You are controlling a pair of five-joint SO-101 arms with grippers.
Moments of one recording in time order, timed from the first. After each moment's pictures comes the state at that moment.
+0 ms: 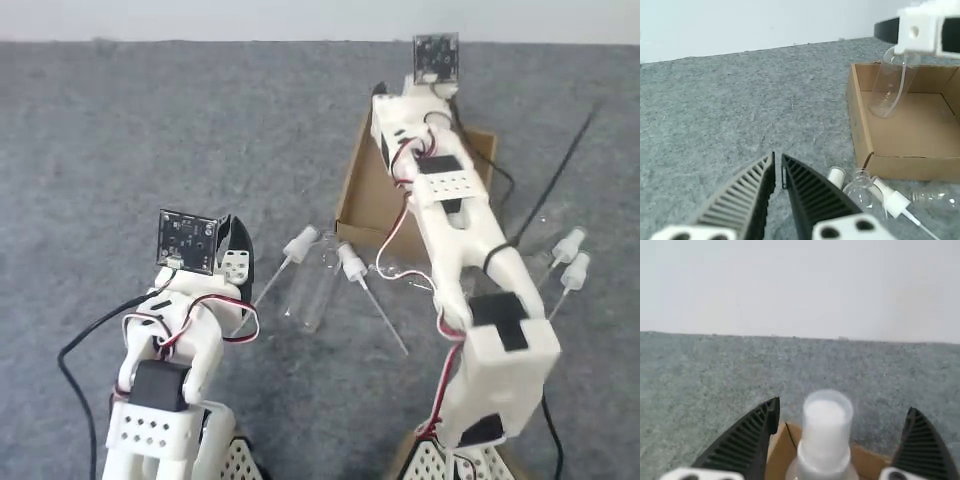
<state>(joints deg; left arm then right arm) 4.3 -82.2 77.9 44.5 4.2 -12.8 15.6 5.5 9.6 -5.8</state>
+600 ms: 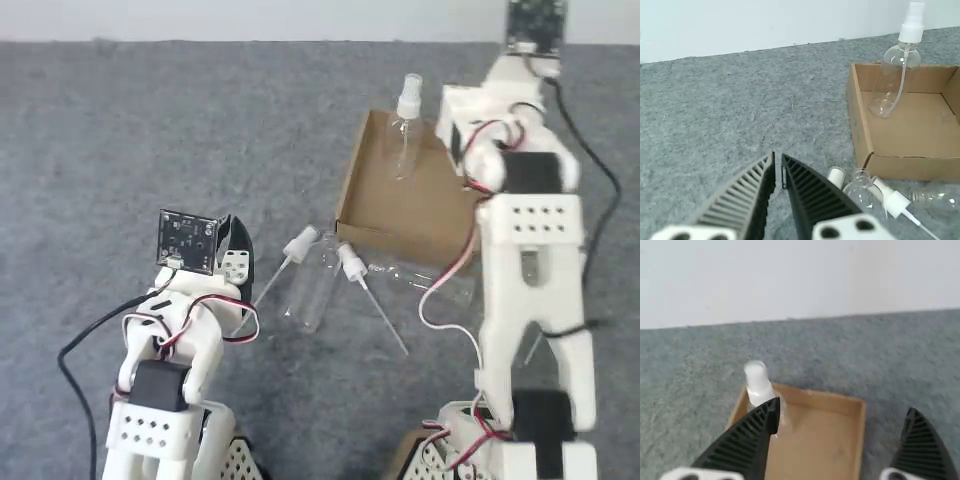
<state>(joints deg) 4.3 -82.2 77.9 44.5 4.2 -3.4 -14.0 1.7 54.2 -5.8</state>
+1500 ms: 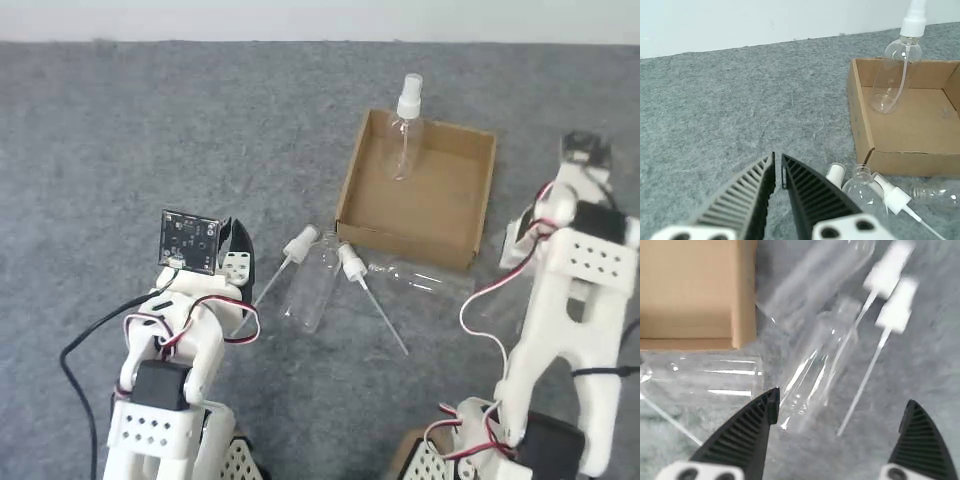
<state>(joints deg) 4.3 -82.2 78.8 44.5 4.2 15.8 -20.4 27.4 78.3 1.3</state>
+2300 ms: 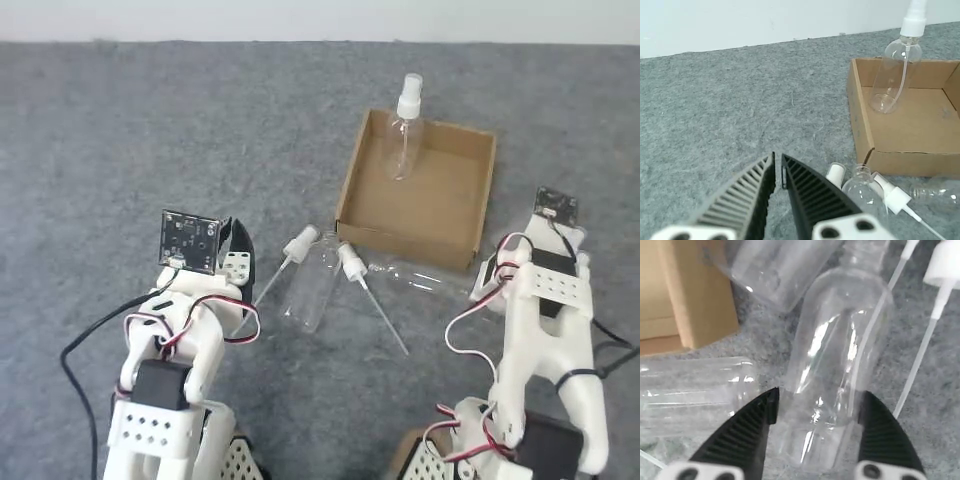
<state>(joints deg) 4.3 -82.2 78.8 44.5 4.2 13.6 -20.4 50.9 57.2 -6.4</state>
